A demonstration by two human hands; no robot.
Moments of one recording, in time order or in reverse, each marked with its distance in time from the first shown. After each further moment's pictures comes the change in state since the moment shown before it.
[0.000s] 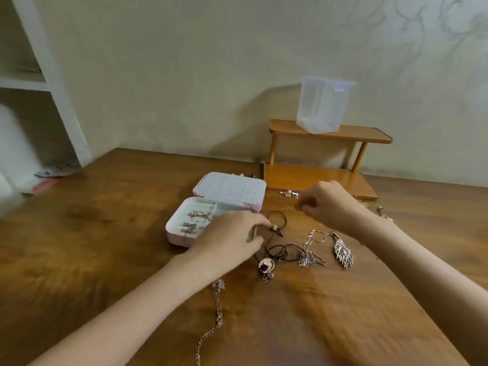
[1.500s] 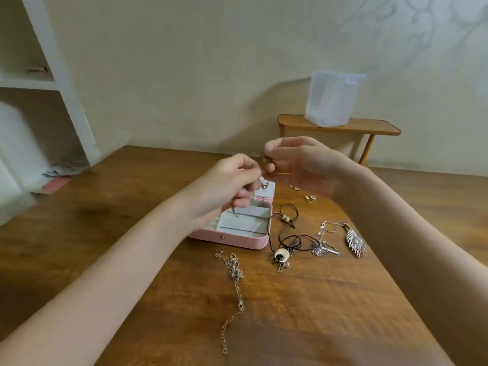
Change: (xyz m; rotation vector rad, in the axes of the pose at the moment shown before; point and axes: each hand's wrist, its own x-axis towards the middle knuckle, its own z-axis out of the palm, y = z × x) left_hand 0.001 0.000 -0.064 -0.917 -0.055 -0.156; right_hand 0.021 -0.074 -0.034 1.490 -0.263 0.084
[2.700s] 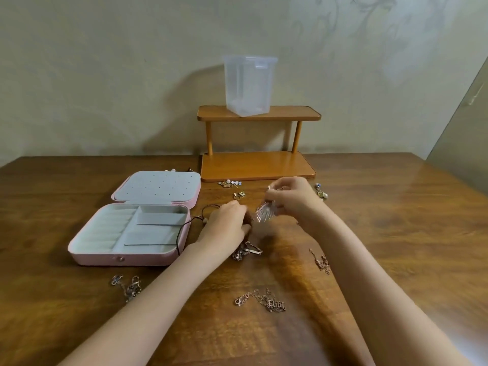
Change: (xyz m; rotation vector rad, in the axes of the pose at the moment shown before) left_hand 0.104 -0.096 0.131 1.094 0.028 0.209; right_hand -0.044 0.076 -0.127 -0.360 0.597 0.082
